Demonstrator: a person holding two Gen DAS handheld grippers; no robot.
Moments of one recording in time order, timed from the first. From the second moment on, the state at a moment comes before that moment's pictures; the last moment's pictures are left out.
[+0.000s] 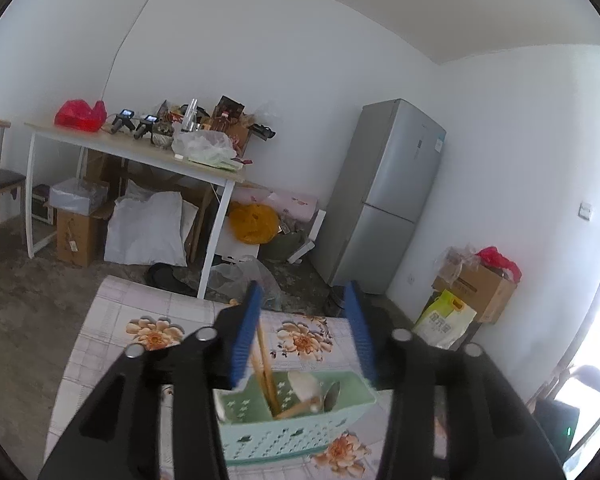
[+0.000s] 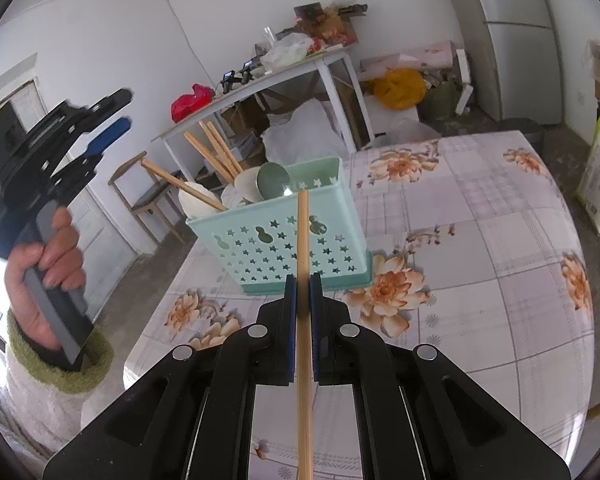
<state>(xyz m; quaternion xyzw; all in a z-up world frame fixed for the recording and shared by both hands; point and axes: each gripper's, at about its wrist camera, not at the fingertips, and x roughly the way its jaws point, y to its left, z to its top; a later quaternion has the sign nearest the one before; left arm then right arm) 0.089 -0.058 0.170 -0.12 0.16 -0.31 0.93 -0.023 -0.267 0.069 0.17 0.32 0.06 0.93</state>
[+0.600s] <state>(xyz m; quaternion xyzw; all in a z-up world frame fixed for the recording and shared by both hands) 0.001 -0.037 0.027 0.00 0.30 -0.30 0.91 0.009 -0.247 0.139 0.13 0.24 0.12 0.95</state>
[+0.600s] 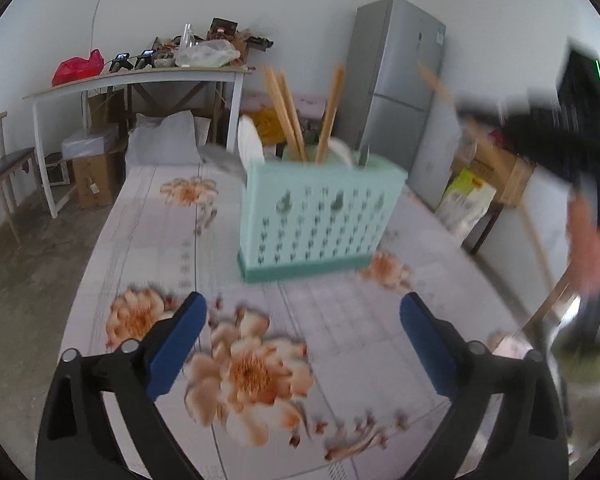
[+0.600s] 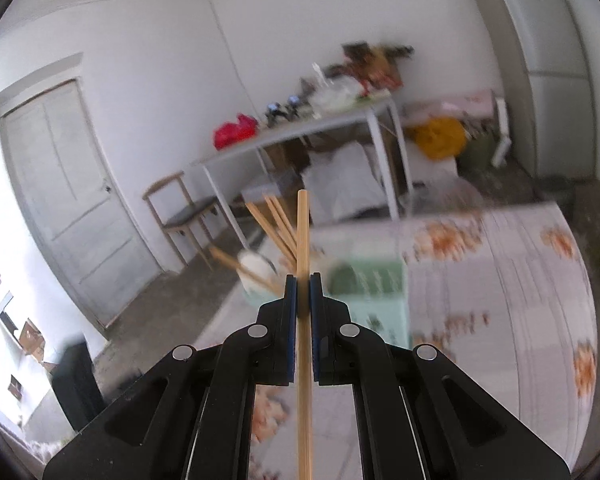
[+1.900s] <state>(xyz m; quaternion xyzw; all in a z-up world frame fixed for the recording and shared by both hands) 0.037 0.017 -0.018 -0.07 0.35 -0.25 0.90 0.161 -0.192 0.133 0.03 0.12 0.14 0.98</state>
